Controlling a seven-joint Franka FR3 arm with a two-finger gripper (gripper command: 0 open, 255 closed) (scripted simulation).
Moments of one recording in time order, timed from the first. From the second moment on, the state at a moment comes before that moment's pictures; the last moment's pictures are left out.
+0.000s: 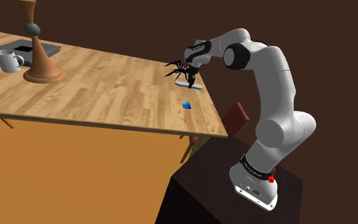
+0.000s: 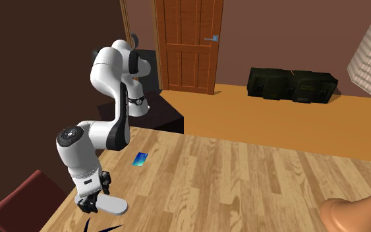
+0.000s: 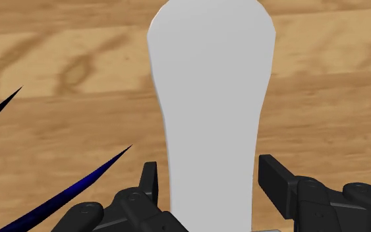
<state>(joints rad) -0.41 0.85 -0.18 -1.29 0.15 2.14 -1.35</state>
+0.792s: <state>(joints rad) -0.41 0.86 -0.18 -1.28 0.15 2.14 -1.35</state>
